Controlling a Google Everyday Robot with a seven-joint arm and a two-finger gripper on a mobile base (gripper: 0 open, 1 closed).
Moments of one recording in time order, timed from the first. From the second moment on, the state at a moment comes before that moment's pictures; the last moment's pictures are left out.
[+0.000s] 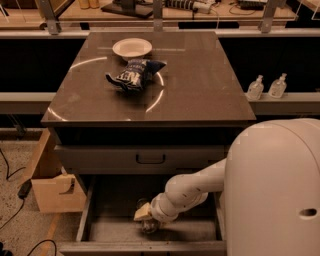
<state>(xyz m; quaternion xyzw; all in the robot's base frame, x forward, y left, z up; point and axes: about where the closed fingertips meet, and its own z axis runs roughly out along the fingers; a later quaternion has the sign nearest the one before) 0.460 0.035 0.412 -0.97 0.07 0.01 0.24</state>
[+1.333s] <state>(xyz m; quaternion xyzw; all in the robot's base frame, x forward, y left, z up) 0.455 -0.047 0.495 -0.97 0.12 -0.07 0.18</state>
